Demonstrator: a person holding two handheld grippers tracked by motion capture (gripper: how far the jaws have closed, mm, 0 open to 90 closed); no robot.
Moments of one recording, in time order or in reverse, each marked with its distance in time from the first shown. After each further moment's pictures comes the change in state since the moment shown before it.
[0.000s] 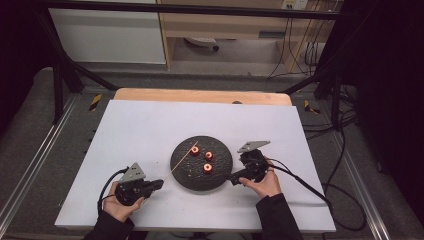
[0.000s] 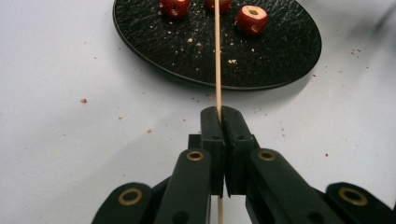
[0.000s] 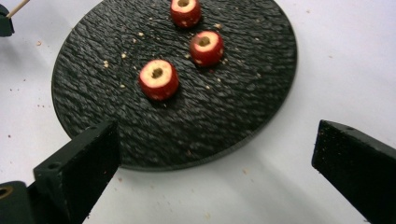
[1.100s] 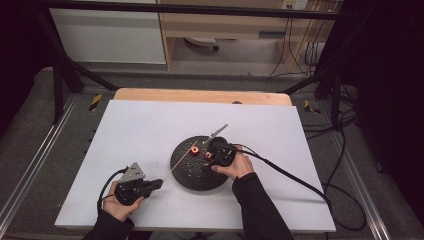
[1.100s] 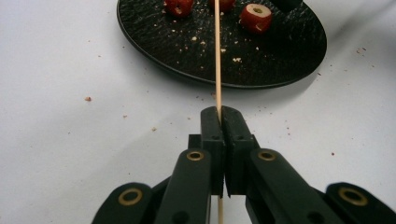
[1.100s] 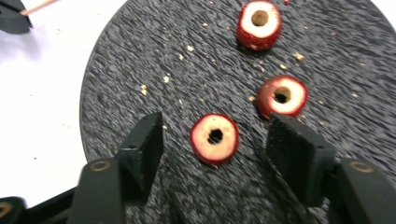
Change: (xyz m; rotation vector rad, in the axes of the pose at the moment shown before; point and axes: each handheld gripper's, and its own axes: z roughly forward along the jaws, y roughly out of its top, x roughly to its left) left arm 0.002 -0.001 0.001 0.003 0.006 0.004; right arm 0.031 0.069 0.056 0.267 0.105 -0.108
